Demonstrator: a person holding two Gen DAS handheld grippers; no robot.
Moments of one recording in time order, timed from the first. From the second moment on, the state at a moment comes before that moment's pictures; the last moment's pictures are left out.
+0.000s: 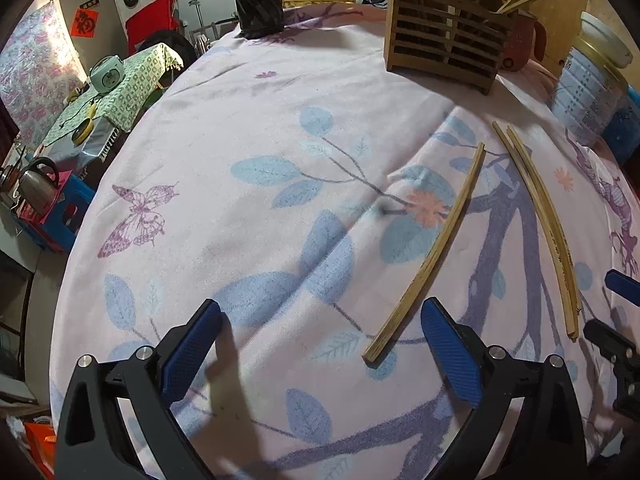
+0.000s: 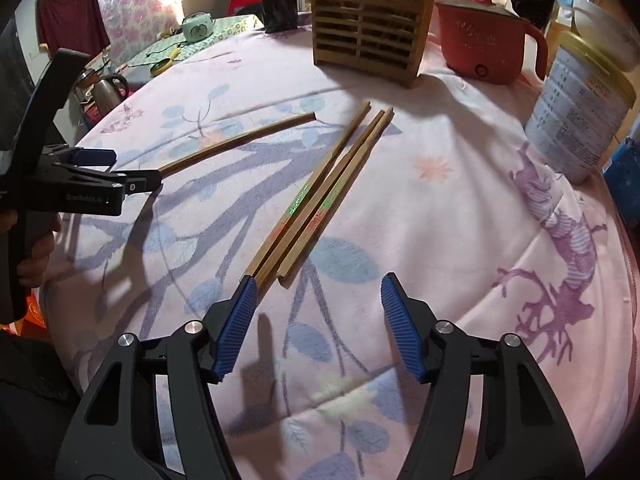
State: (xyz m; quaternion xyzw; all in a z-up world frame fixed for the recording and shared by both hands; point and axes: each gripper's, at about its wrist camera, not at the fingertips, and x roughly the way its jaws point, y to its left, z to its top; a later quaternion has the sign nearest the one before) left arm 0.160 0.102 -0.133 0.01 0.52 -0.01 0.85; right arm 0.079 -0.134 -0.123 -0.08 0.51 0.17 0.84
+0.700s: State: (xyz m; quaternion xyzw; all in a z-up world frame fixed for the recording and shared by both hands) left arm 0.153 0.103 -0.134 0.01 0.50 -0.01 0.86; right arm 0.092 -0.175 -0.122 0.01 0.51 0.10 0.85
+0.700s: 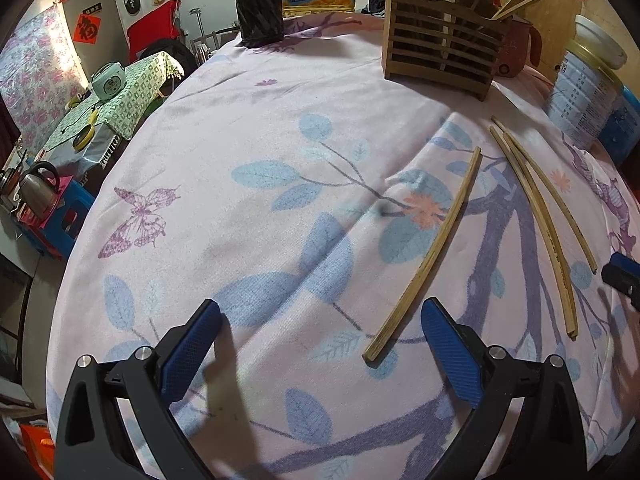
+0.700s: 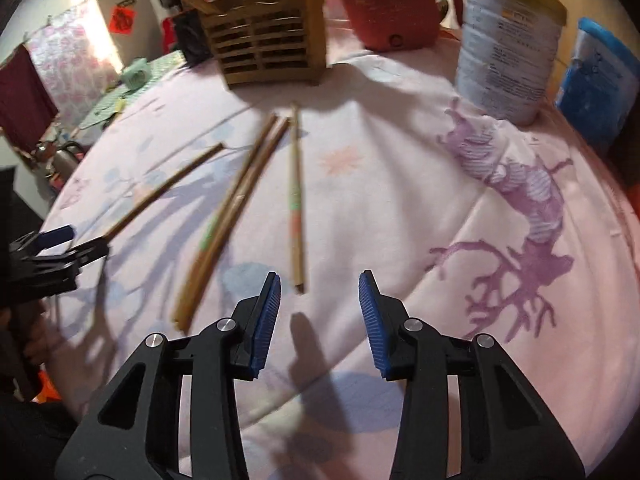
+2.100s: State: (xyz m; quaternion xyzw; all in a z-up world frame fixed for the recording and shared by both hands) left arm 0.135 0.058 -0.121 0.05 0.49 -0.13 0.86; right arm 0.098 -0.178 -0.118 -0.01 0.49 0.12 0.86
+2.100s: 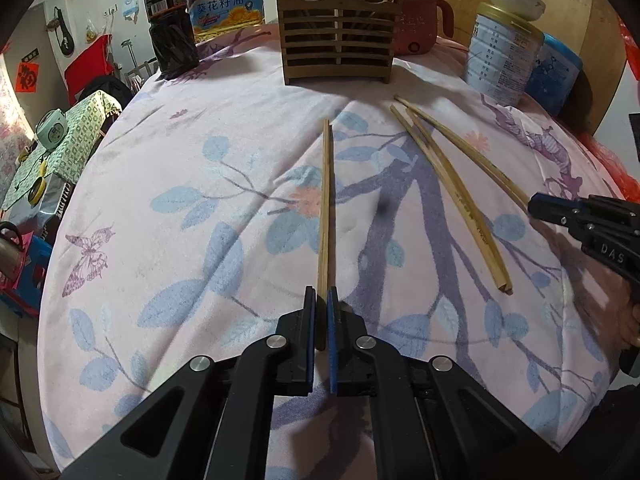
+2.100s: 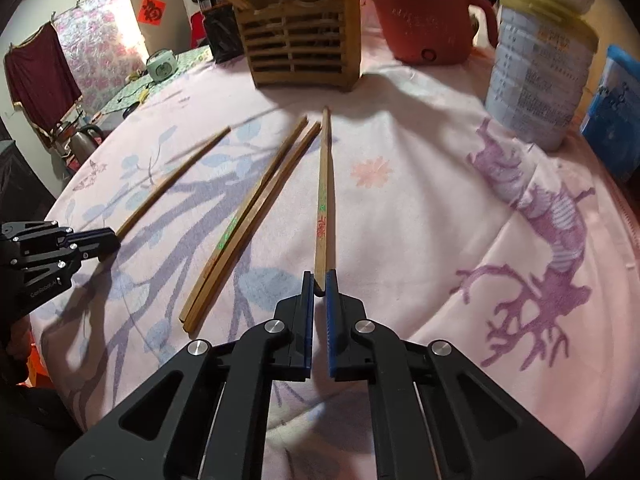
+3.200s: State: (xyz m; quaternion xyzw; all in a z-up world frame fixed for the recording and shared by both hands) left arm 0.158 0.056 -0.005 0.02 0.46 -0.16 0.87; right arm 0.093 -0.212 0.023 0.07 0.33 0.10 0.93
